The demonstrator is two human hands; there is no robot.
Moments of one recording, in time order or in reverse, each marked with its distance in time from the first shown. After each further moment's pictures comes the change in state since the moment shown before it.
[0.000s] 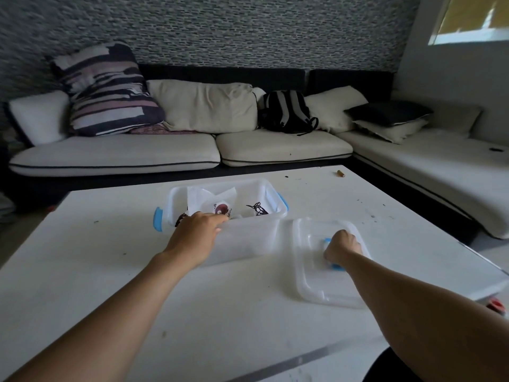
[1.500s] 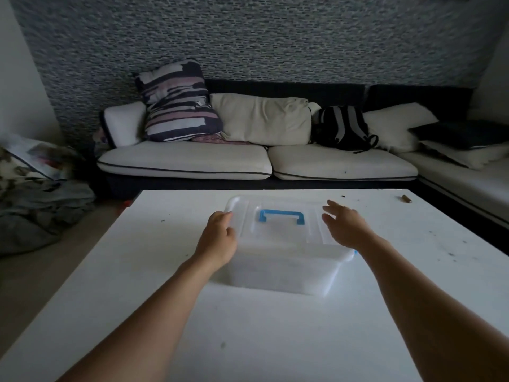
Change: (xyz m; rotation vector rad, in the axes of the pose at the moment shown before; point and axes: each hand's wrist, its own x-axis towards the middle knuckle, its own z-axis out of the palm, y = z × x) left_hand -0.016 -0.070 -0.025 -0.363 0.089 -0.533; right_hand -0.037 -0.155 -0.032 -0.011 -0.032 -0.636
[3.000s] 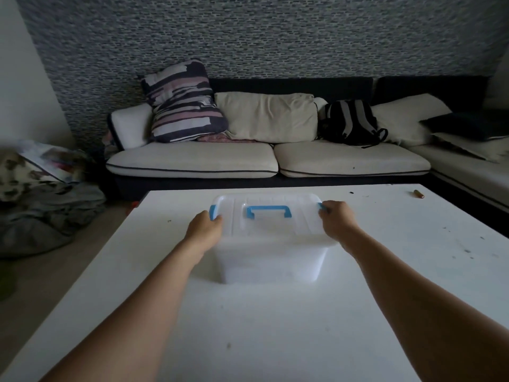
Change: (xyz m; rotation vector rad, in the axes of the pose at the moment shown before) left_hand 0.019 -0.002 -0.026 -0.079 0.098 -0.362; right_hand 0.019 -0.021 0.030 0.447 0.163 0.115
